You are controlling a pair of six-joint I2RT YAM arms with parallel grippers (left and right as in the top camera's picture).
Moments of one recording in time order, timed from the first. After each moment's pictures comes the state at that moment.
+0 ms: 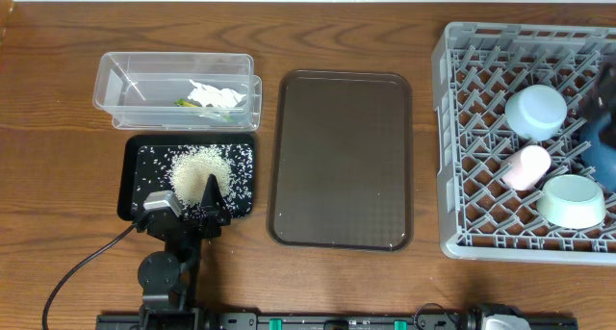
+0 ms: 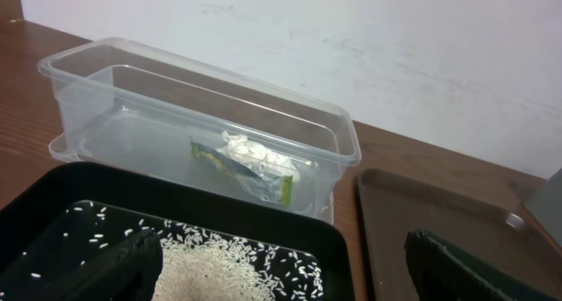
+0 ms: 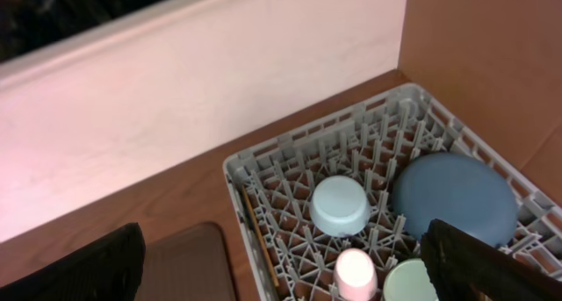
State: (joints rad) left arm 0.00 0.01 0.02 -0.12 -0.02 -0.31; right arm -0.05 1.19 2.12 -1.36 0.23 0.35
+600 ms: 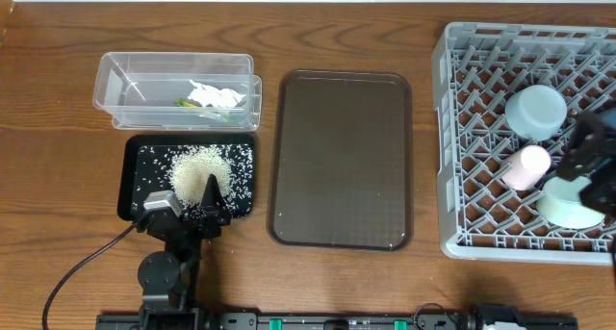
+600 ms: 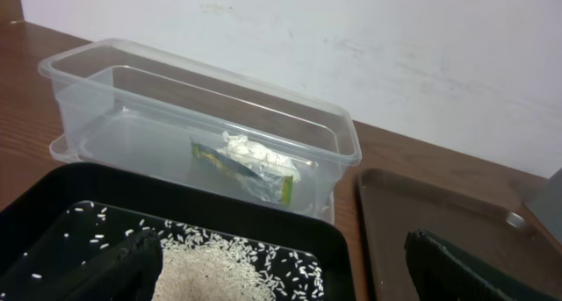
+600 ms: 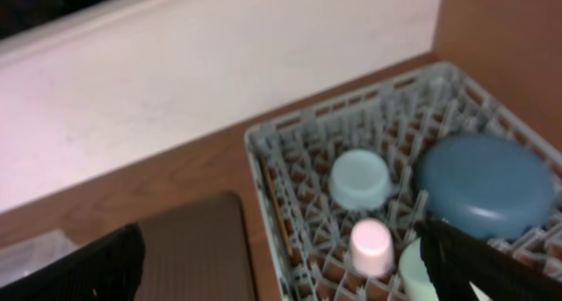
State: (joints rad) left arm 0.00 0.01 0.02 -0.12 -0.02 -0.31; right arm -0.04 0.94 1.74 -1.21 0.11 0.33
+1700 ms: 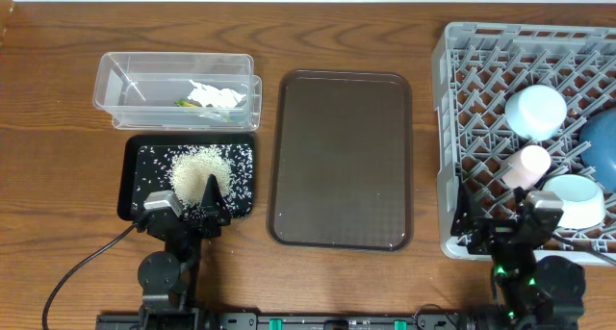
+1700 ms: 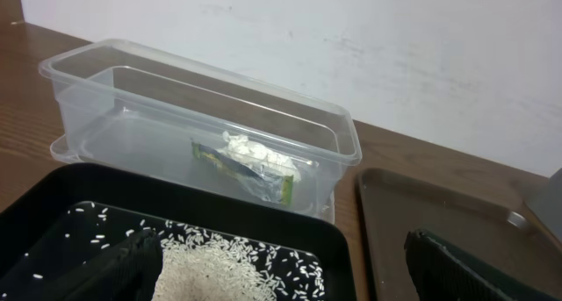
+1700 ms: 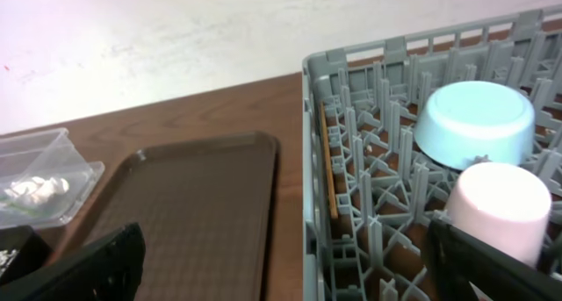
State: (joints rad) left arm 0.00 0.01 0.02 -0.12 -0.02 -0.31; right arm 0.03 0.12 0.39 -0.50 -0.07 0.26
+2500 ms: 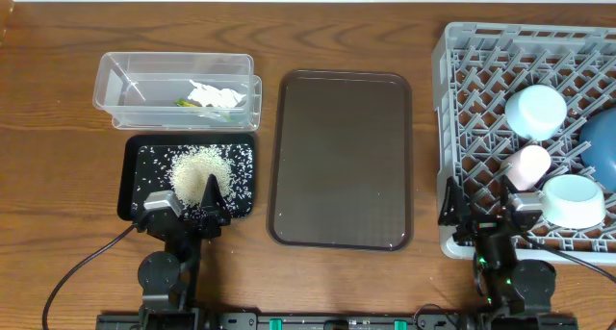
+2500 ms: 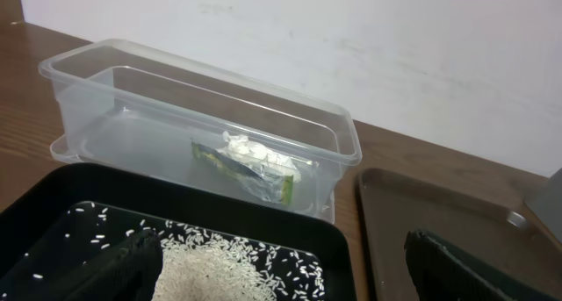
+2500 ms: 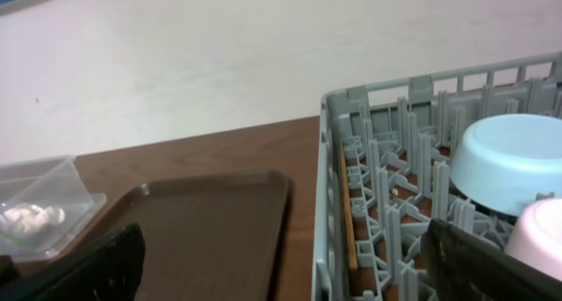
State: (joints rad) left arm 0.00 0.01 0.02 -0.12 -0.02 -0.30; right arm 0.03 0.01 0.03 -0.05 -0.10 0.26
